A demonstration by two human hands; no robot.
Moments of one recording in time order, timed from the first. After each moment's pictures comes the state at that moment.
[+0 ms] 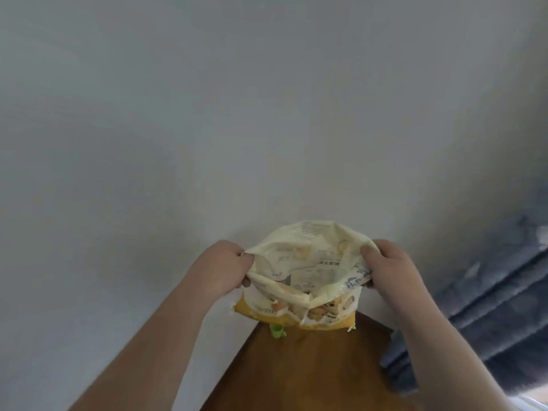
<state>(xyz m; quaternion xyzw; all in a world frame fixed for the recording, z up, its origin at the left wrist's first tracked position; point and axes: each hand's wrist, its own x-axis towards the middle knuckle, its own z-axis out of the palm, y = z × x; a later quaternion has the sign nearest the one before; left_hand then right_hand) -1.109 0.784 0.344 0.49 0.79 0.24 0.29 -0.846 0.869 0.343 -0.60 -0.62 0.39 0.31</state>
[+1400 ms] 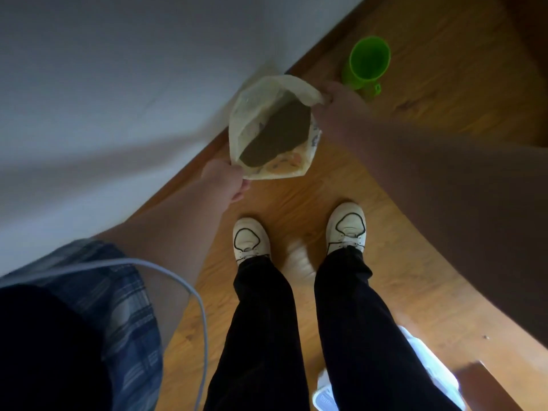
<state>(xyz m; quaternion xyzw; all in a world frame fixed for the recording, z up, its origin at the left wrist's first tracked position) -1.179 0.846 -0.527 -0.17 0.83 0.16 0.51 -1.085 1.034 -0.530 -0.51 -0.71 0.46 -0.18</state>
